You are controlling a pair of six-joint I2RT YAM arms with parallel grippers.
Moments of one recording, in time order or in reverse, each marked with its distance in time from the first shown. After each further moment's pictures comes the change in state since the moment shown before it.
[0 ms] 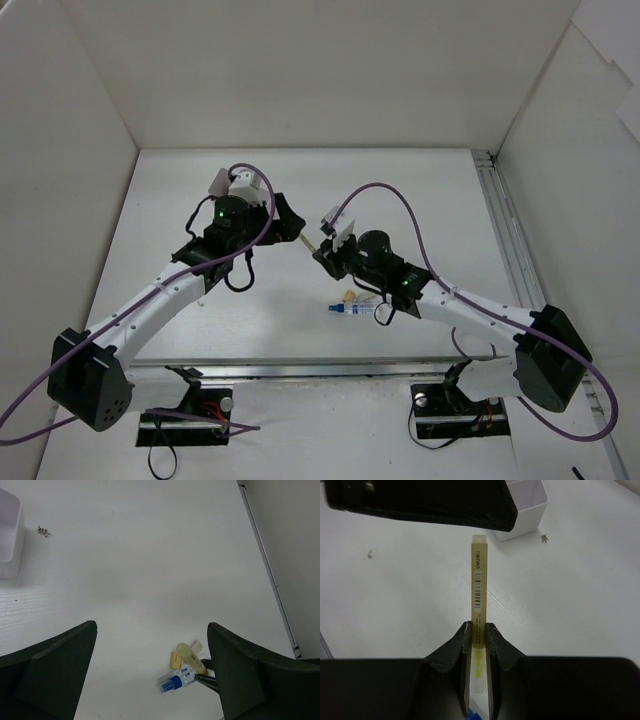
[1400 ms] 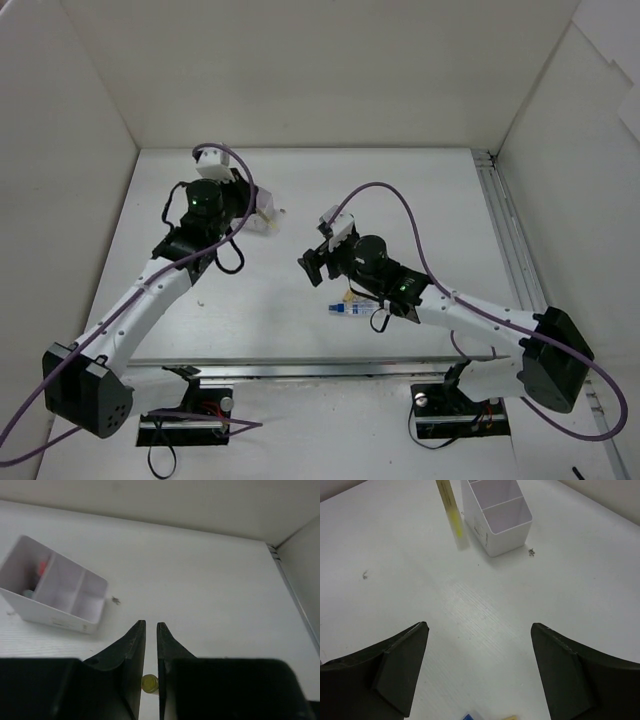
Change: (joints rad) left arm 0.072 -0.041 0.063 0.063 -0.171 0.122; right arm 0.078 -0.020 0.015 0.053 0.159 0.025
